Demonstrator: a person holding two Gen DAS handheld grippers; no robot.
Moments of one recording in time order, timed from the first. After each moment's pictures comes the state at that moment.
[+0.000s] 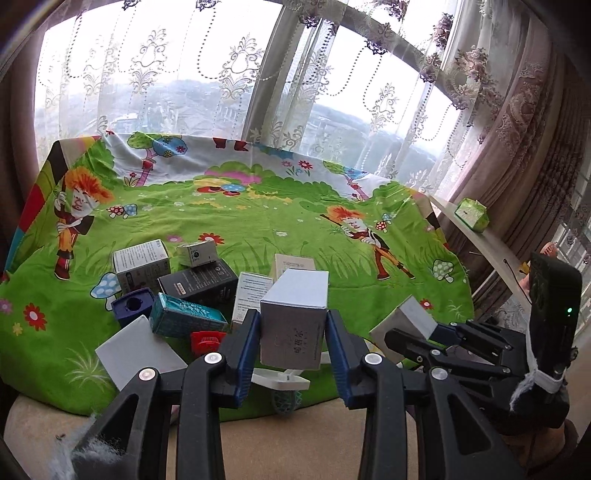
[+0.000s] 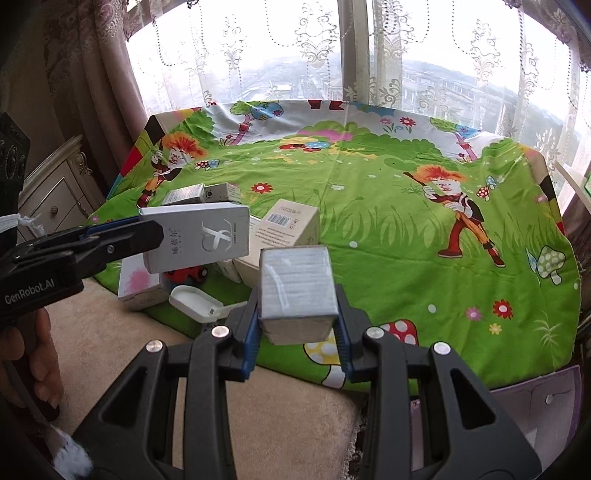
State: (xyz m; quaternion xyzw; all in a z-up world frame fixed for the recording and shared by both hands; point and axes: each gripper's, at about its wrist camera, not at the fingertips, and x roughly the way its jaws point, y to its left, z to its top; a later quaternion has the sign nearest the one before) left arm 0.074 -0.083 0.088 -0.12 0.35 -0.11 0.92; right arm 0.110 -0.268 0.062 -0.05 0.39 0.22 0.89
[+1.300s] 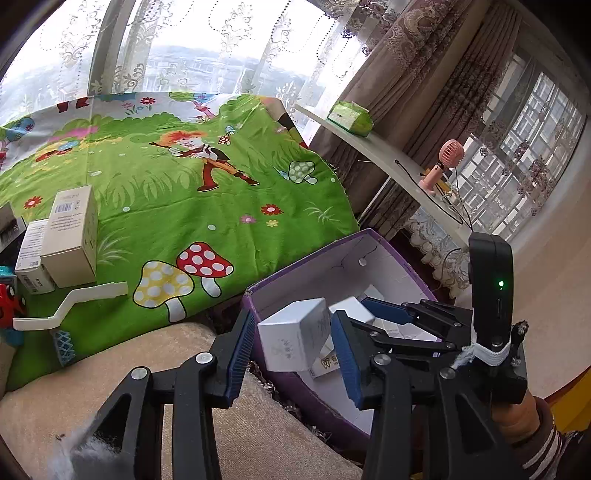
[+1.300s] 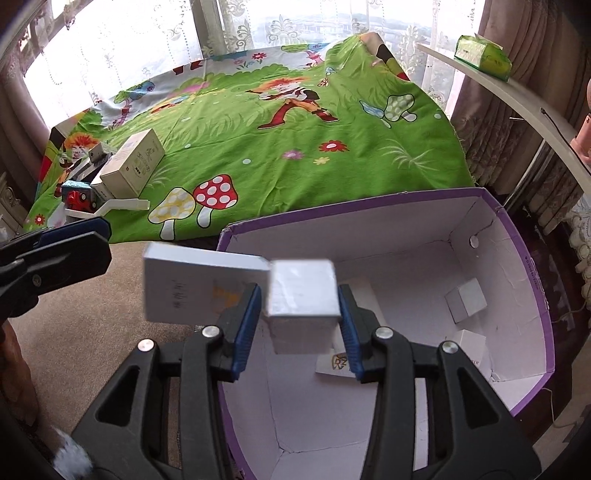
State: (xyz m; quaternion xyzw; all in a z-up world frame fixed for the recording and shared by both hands) left arm 0.046 -0.243 0.061 -0.07 0.43 -0.32 0.84; right arm 0.029 -0.421 0.025 0.02 0.48 0.03 0.88
